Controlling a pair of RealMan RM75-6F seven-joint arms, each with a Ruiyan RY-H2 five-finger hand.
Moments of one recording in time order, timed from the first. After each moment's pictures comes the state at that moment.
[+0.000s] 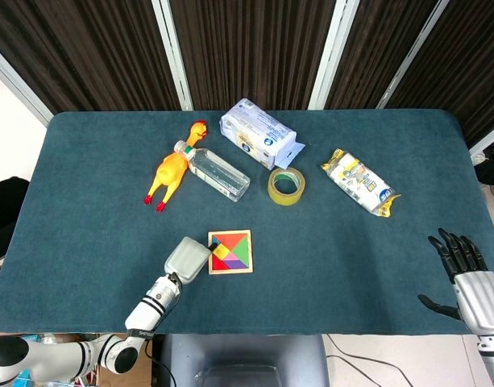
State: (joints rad) left arm -0.77 -1.76 -0.07 -1.38 1.14 0.99 0.76; right arm 0.04 -1.06 0.00 -1.57 -1.65 1.57 0.10
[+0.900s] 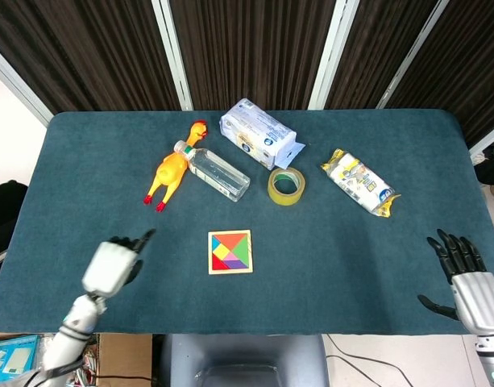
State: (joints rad) left arm -0.47 -1.38 0.11 -1.59 1.47 1.48 0.41; right arm 0.04 -1.08 0.00 -1.57 -1.64 1.56 0.03
